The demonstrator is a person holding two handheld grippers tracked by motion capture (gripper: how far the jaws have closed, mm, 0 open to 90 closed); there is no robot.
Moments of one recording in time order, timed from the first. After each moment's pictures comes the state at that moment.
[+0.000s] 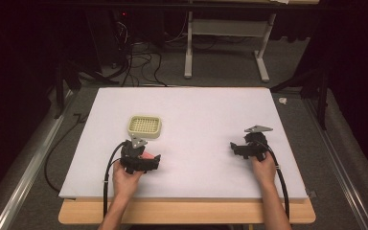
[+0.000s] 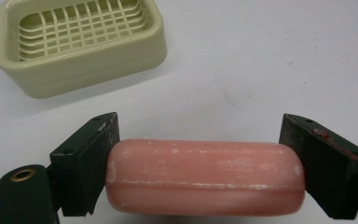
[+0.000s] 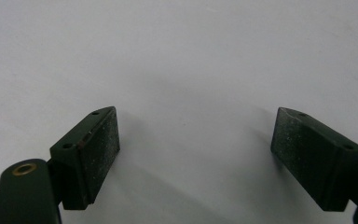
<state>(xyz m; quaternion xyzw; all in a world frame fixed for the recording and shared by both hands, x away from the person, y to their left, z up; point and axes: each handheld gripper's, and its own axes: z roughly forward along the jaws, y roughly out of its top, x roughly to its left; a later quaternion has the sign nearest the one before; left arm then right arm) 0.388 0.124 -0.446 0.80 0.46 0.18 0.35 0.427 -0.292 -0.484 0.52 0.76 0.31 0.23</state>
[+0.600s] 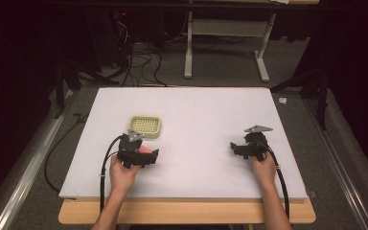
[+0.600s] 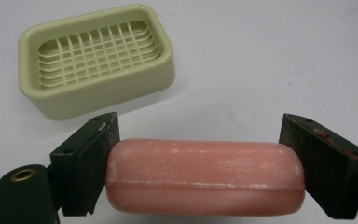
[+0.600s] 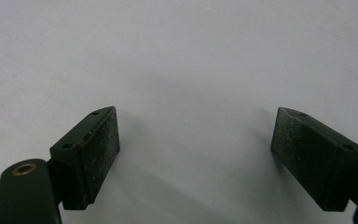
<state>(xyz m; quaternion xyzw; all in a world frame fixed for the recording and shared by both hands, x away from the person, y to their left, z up) 0.401 0.131 -0.429 0.80 0.45 0.18 0.36 0.427 -0.292 -0.484 0.52 0.76 0.31 0.23</state>
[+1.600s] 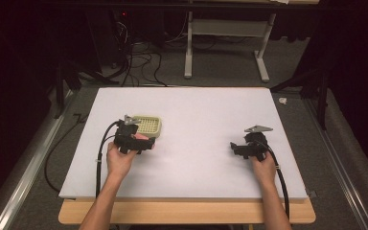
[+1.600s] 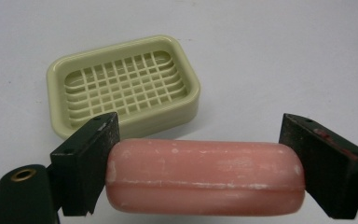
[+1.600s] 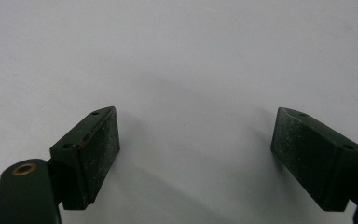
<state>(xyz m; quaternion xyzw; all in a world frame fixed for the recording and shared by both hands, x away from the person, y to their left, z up) 0.437 0.141 -0.411 0.79 0.46 0.17 0.35 0.427 -0.292 -0.484 0.52 0.76 0.31 0.23</state>
